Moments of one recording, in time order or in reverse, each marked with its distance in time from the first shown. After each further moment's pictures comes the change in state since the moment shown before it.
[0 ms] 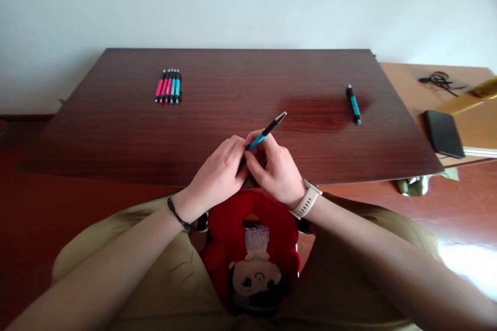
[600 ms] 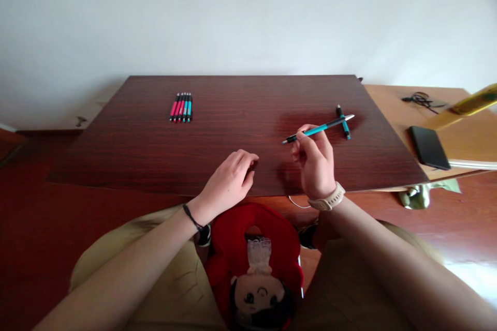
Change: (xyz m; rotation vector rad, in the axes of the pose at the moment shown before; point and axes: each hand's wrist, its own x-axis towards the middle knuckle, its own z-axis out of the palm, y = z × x) left_hand -0.001 -0.002 0.006 0.044 0.032 0.032; right_hand 0.013 0.013 -0.042 0.684 0.531 0.141
